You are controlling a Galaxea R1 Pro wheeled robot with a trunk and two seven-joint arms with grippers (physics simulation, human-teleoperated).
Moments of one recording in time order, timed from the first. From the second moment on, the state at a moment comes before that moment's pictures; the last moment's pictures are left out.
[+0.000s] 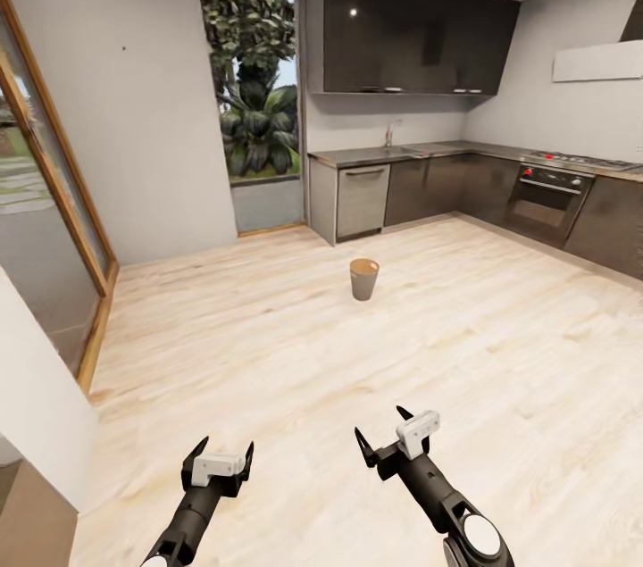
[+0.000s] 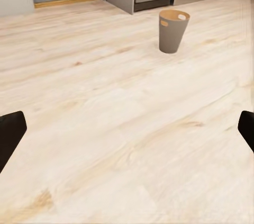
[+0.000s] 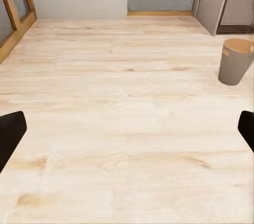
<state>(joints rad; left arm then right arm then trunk) -0.08 0.01 -0.12 -1.09 0.04 -0.26 -0.01 -0.08 -0.01 0.18 -1.39 0.07 -0.01 0.23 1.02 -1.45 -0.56</state>
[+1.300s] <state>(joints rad) -0.08 0.01 -0.12 -1.09 0.04 -0.26 -0.01 -0.07 -0.01 0.18 -1.39 0.06 -0.05 0.23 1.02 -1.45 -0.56</state>
